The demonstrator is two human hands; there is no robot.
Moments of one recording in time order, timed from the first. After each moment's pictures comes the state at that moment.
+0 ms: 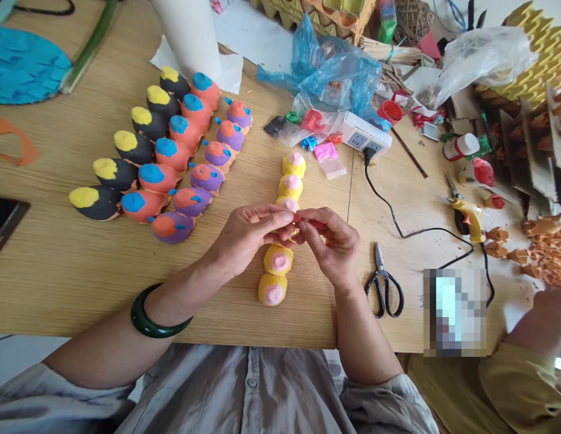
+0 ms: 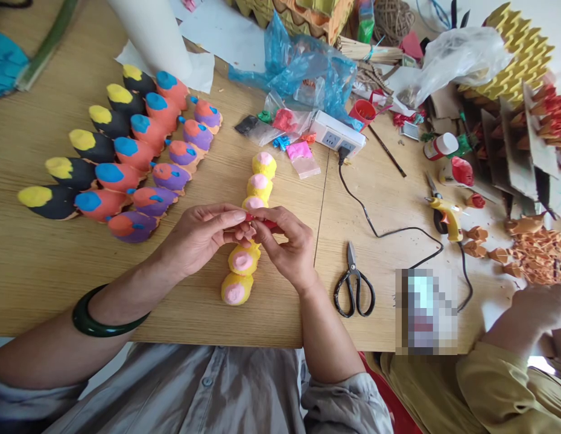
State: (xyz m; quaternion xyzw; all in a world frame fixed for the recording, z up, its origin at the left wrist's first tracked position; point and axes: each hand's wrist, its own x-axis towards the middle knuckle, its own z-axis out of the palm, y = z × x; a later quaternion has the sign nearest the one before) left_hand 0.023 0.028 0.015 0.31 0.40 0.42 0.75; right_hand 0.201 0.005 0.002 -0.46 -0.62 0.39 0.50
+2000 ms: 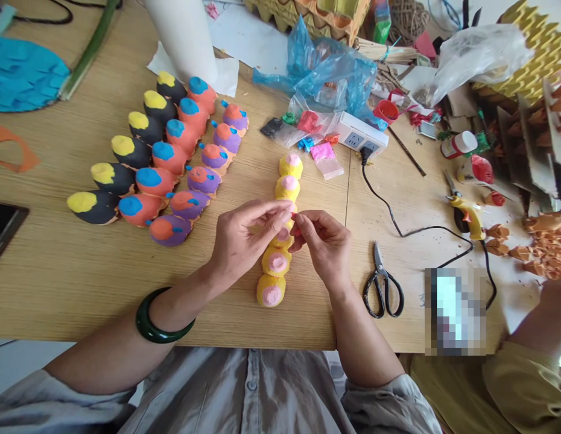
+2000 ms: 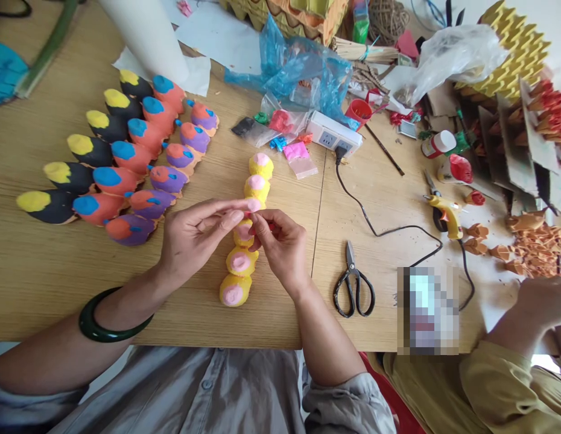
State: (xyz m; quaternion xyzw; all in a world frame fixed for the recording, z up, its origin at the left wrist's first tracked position) left_hand 0.023 0.020 0.014 0.57 0.49 0.45 0.48; right_hand 0.186 0.006 0.003 -0.51 -0.47 0.52 0.50
